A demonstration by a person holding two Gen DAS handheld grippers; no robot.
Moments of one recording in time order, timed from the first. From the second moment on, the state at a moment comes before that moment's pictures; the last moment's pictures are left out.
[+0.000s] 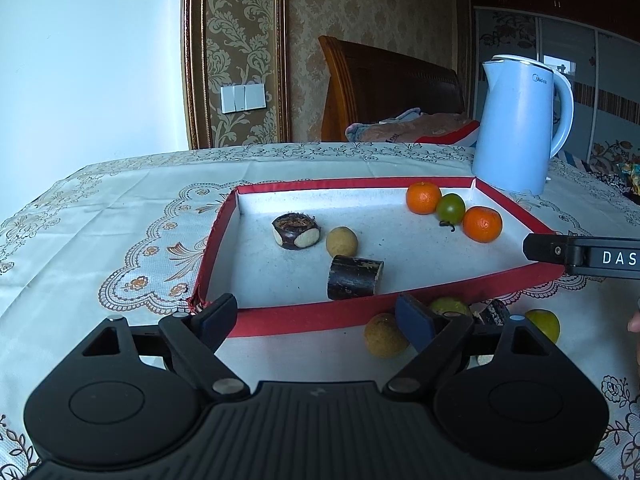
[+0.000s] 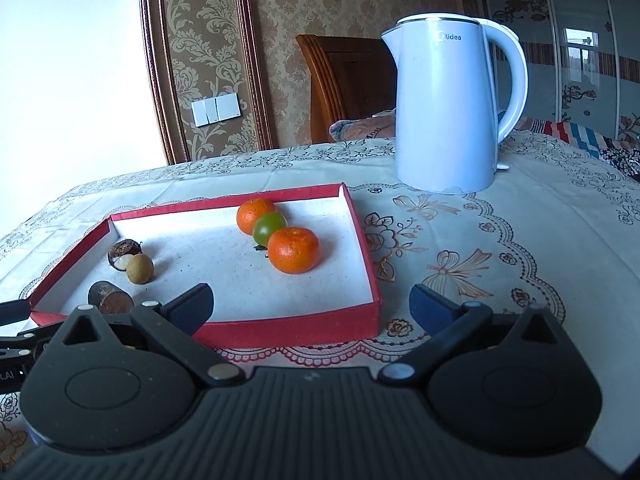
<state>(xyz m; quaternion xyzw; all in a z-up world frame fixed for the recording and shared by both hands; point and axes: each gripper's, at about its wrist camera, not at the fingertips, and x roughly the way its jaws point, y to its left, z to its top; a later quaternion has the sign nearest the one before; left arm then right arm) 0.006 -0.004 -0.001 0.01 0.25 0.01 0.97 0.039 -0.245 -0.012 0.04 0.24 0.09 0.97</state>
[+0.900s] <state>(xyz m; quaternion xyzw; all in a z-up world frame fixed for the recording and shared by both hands) 0.011 -0.005 -0.008 0.01 0.28 0.00 0.96 0.039 -0.242 -0.014 0.04 0.24 0.09 0.97</state>
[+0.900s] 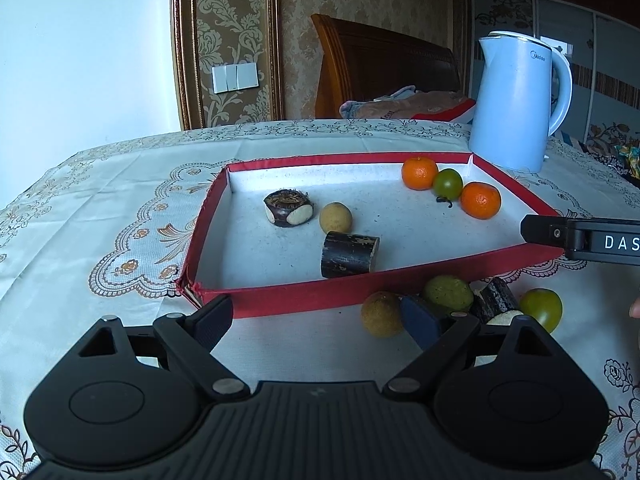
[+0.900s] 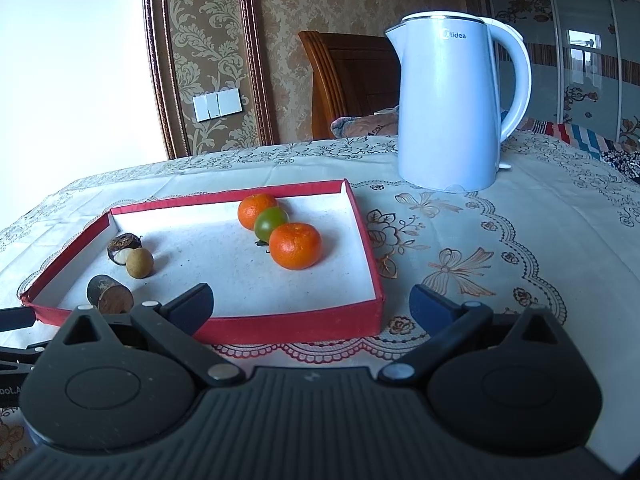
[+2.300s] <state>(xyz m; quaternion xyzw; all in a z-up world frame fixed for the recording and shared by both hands) 0.010 -0.001 -0.008 0.00 0.28 0.01 0.96 -0.004 -0.230 -0.021 -0.09 0.27 0.19 0.94</state>
